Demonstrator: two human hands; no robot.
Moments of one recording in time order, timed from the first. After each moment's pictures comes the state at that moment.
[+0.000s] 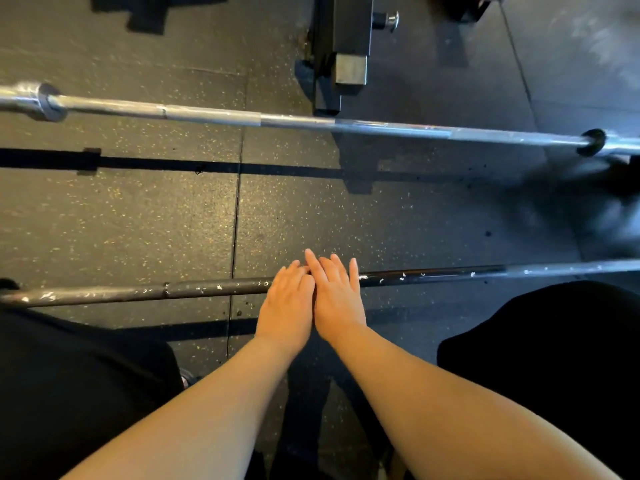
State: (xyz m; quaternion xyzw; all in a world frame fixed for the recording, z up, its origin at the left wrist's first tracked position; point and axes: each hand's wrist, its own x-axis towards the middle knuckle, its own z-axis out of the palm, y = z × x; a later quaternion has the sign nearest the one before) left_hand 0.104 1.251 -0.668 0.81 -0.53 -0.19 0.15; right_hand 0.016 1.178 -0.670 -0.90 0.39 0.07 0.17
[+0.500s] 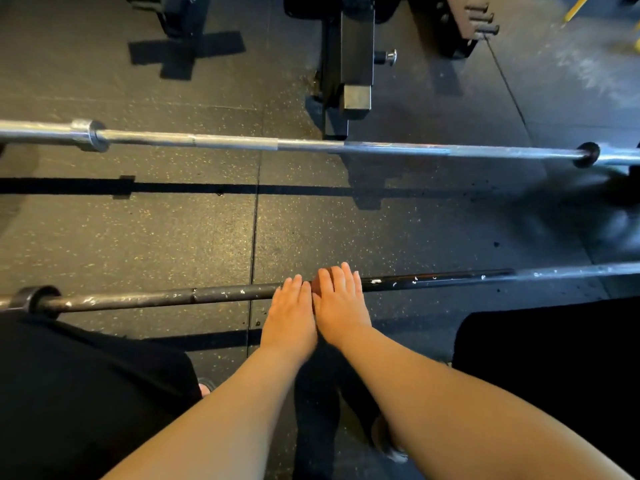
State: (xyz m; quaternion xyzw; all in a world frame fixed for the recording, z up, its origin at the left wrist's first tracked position) left_hand 0.111 1.284 -0.652 0.84 -0.47 -0.24 0.12; right_hand 0.026 1.197 -0.672 -0.91 0.39 0.09 0.15
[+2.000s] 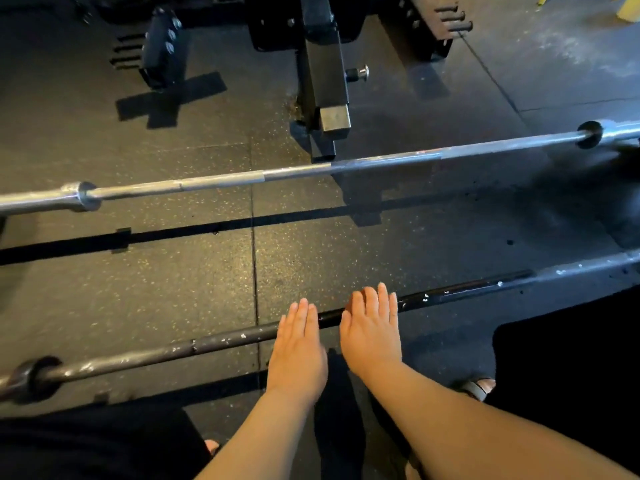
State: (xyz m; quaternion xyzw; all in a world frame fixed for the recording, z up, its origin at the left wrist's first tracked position) left_hand 0.114 1.275 -0.660 0.82 -0.54 -0.19 0.05; right_hand 0.004 1.180 -0.681 -0.86 0.49 0.06 0.13
